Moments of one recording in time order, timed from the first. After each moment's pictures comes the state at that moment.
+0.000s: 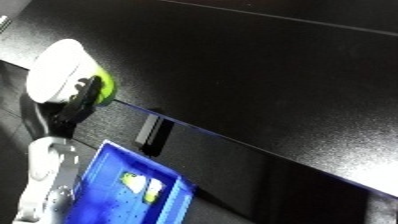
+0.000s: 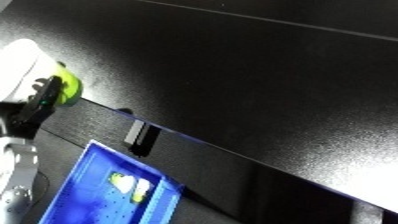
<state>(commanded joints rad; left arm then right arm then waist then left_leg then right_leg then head) -0.42 0.59 0.19 0.35 -0.89 -0.40 0.35 -0.13 -0.37 0.17 1.14 0.86 -0.10 0.21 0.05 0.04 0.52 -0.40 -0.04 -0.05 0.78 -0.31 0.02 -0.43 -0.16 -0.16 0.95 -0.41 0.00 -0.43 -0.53</state>
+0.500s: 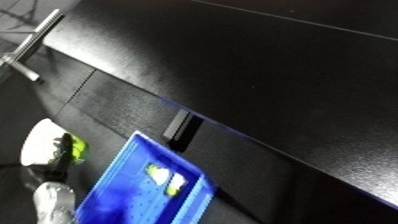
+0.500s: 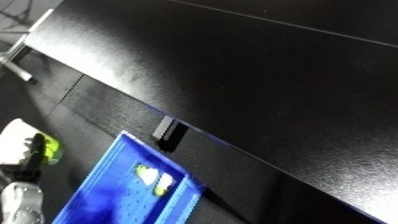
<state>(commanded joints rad) -0.30 0.57 0.28 0.92 -1.19 -0.48 0.31 -0.17 -0.37 0.21 1.15 0.87 -0.06 0.18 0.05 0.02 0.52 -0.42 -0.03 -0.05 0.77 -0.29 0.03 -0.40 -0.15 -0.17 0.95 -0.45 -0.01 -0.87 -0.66</state>
